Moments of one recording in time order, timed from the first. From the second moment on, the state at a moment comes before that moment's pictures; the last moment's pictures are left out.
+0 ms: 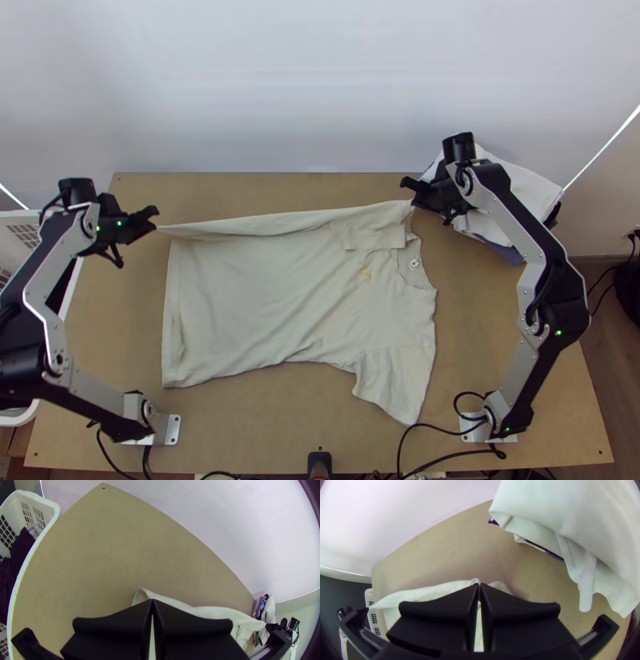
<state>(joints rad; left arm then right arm) 0.30 1.66 1.26 -0.52 0.34 -0.29 0.19 1.96 1.74 -0.77 -0.18 0.51</state>
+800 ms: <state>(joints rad) 0.40 1.53 0.99 -0.43 0.38 -0.23 0.17 1.71 1.27 -0.65 -0.16 0.46</state>
